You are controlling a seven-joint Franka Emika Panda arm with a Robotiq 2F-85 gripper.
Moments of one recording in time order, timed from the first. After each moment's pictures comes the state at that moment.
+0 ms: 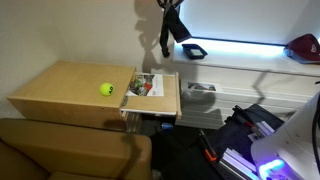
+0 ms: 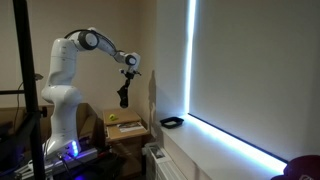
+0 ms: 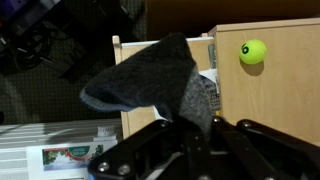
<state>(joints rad) 0.02 0.13 -0.03 -1.81 0.26 1.76 0.62</state>
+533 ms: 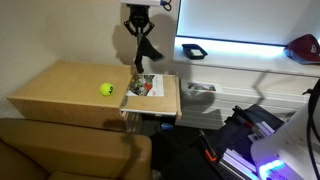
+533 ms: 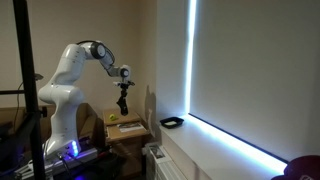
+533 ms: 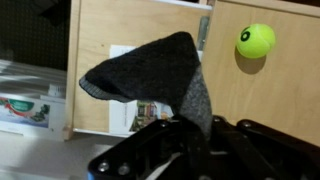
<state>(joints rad) 0.18 0.39 0.04 -1.73 0.07 2.08 0.64</state>
